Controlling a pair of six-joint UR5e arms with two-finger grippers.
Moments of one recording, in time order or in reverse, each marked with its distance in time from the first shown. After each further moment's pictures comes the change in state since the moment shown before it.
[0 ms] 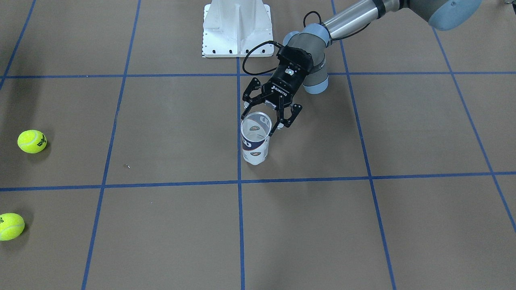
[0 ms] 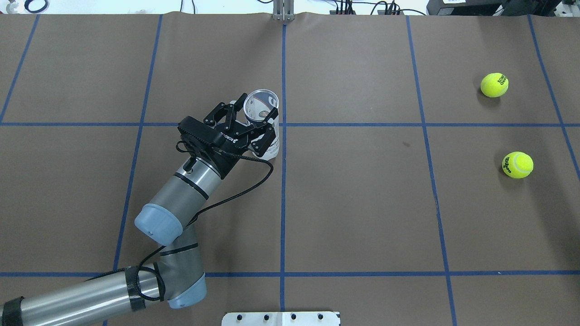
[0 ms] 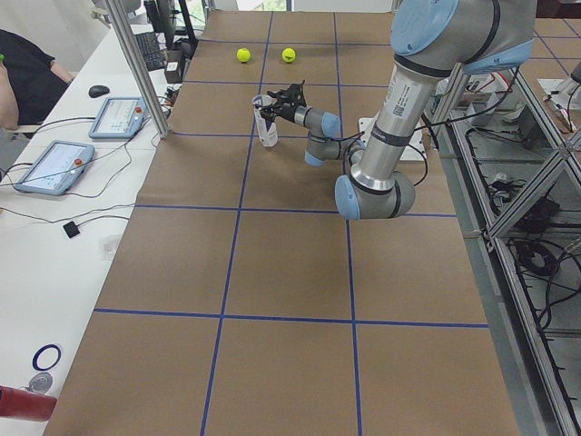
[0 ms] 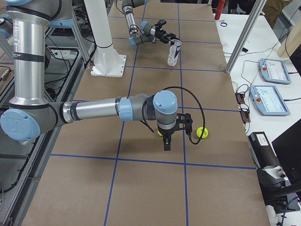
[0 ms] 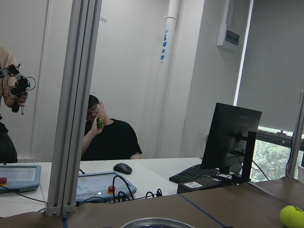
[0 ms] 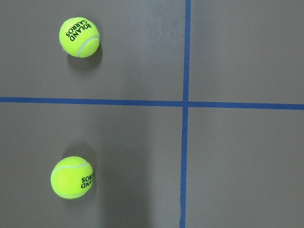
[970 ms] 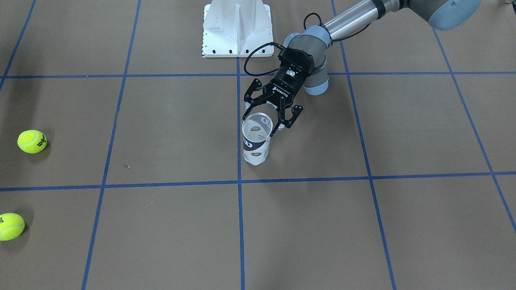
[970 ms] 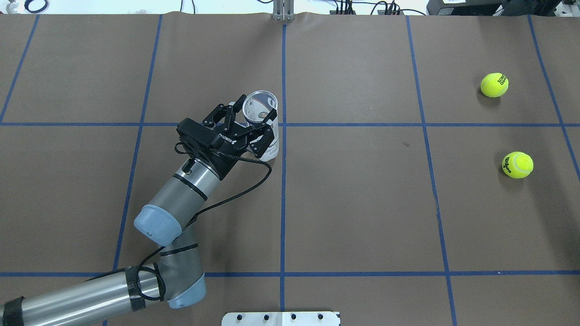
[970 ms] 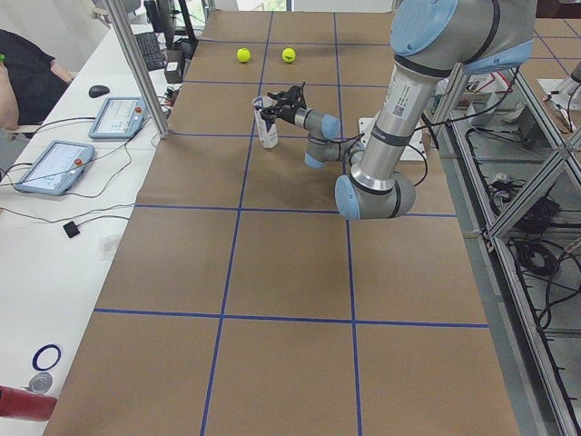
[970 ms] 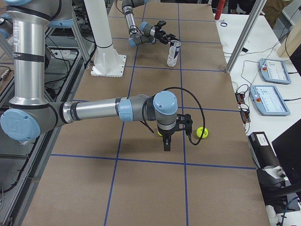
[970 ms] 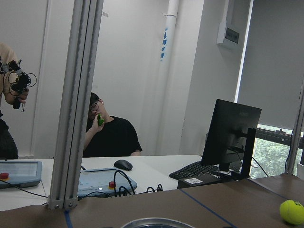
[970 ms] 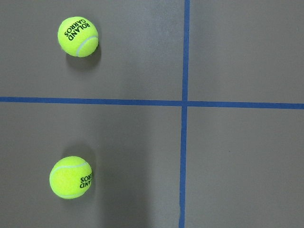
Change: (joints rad) left arm 0.001 -0.001 0.014 -0.025 0.000 0.003; right arm 0.000 0.000 -0.003 0.000 -0.001 0.000
